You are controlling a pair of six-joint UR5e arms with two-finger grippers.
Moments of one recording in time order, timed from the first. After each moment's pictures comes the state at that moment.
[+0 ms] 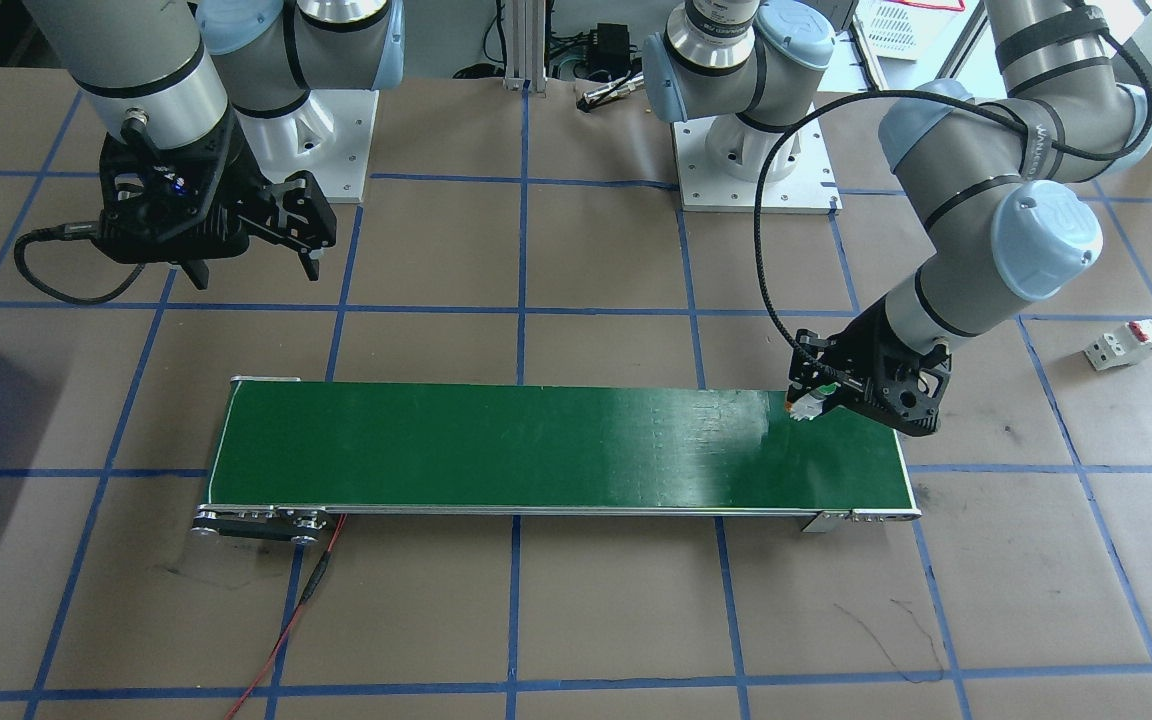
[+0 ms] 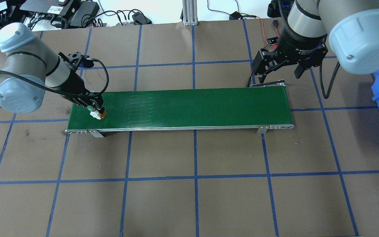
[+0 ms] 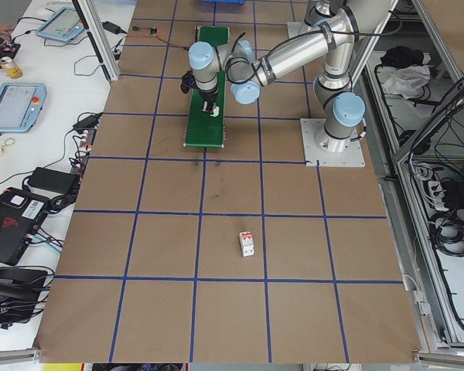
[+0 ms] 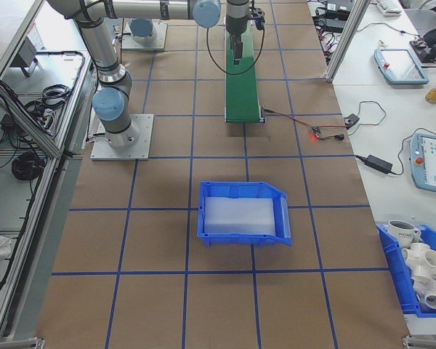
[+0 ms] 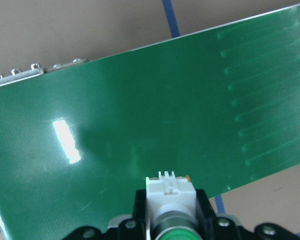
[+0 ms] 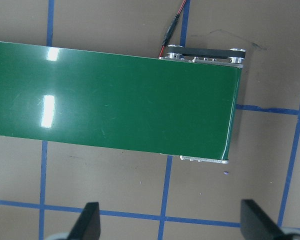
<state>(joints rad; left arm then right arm) -1.34 -1.74 -1.87 -1.20 1.41 0.53 1.61 -1.56 1.61 -1.64 -1.56 -0.07</state>
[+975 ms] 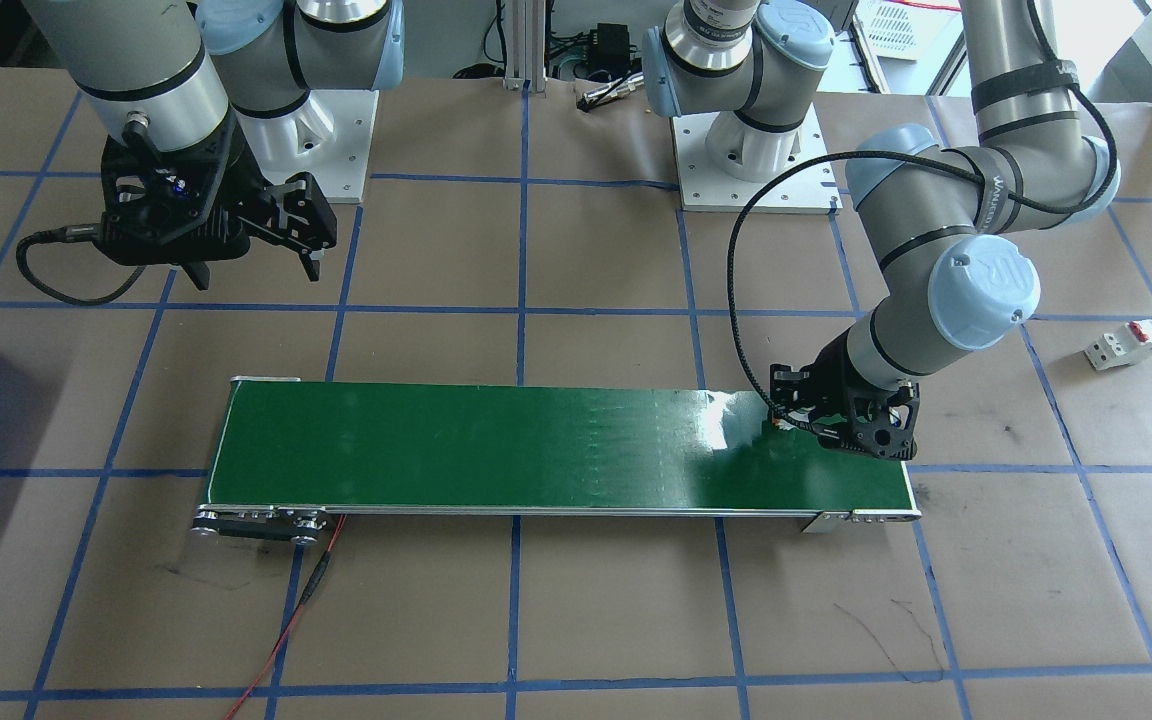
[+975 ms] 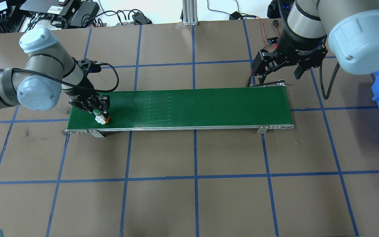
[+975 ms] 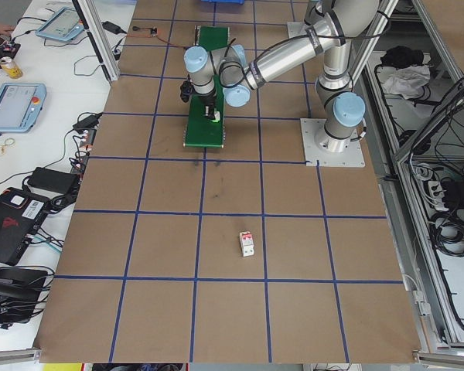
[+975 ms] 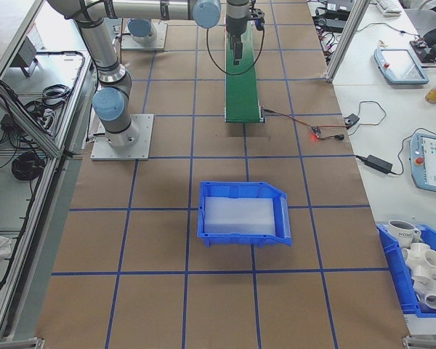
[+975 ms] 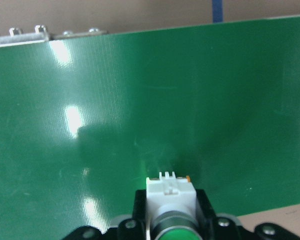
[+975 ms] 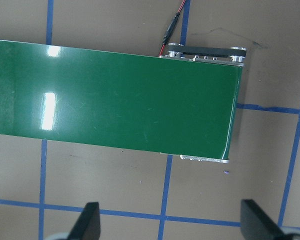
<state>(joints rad) -1.38 -1.83 -1.85 -1.20 1.49 0.31 1.61 -1.56 1.61 -1.64 -1.56 -0.07</state>
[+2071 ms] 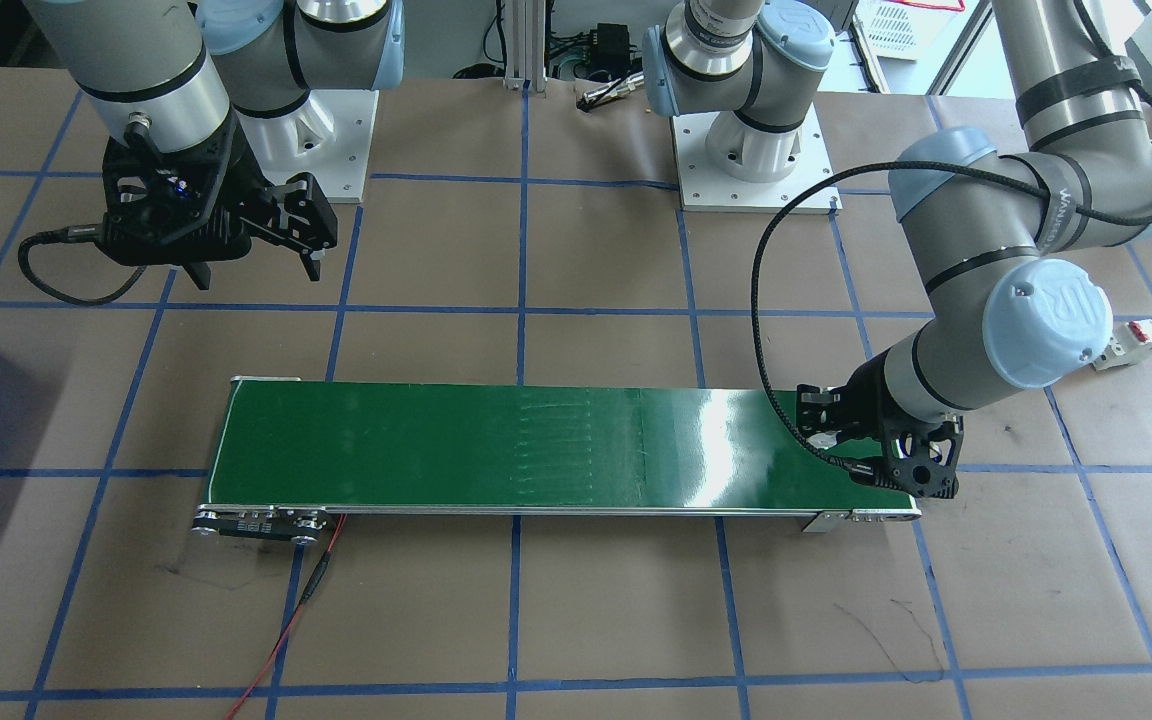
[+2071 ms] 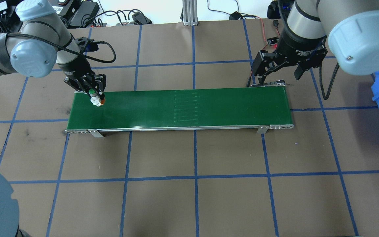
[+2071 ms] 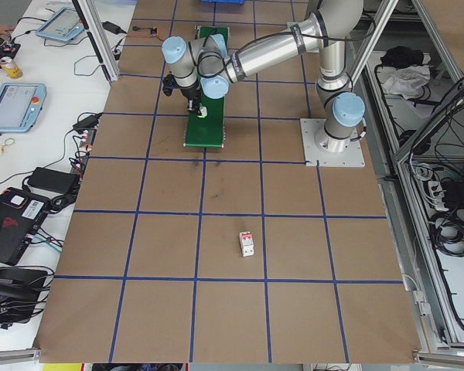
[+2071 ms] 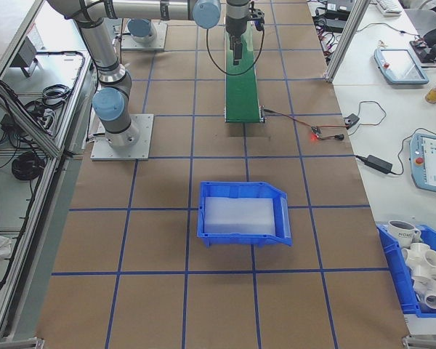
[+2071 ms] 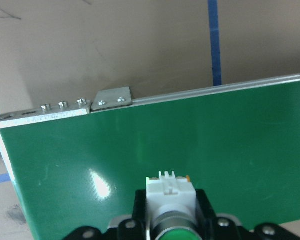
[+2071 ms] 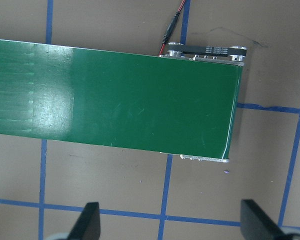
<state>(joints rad) -1.40 -1.92 -1.62 -1.36 1.52 0.32 1.61 -1.56 1.62 -1.64 -1.56 -0.07</state>
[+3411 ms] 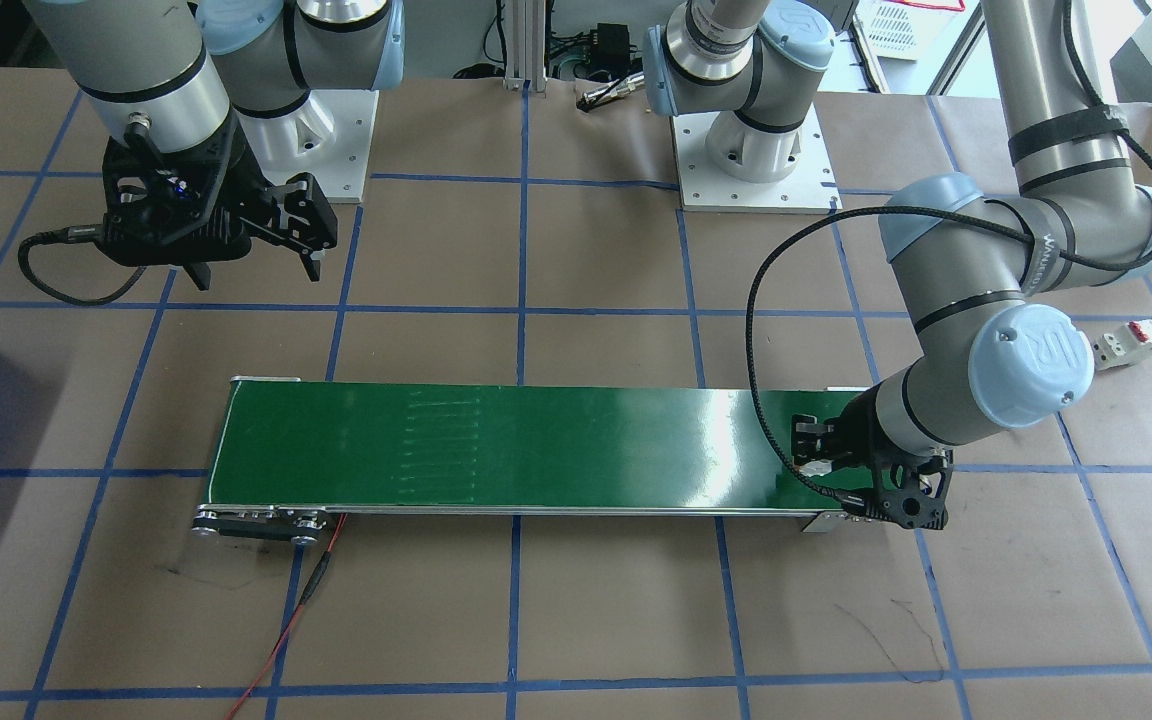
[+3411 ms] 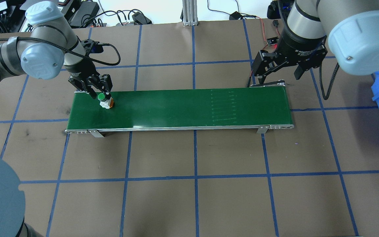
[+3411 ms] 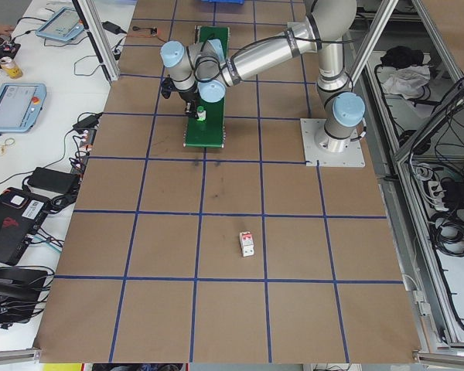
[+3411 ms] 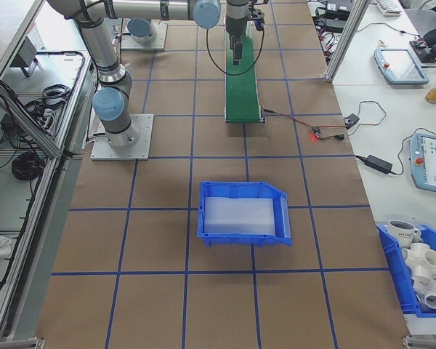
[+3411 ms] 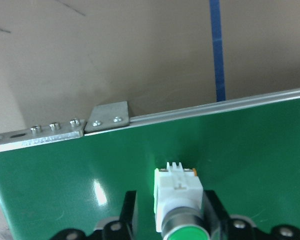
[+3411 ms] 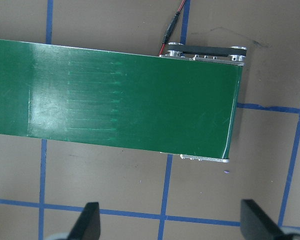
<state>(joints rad) -1.41 -1.96 -1.62 -1.31 1.51 0.32 1.61 -1.56 1.62 -1.64 -1.56 -0.07</state>
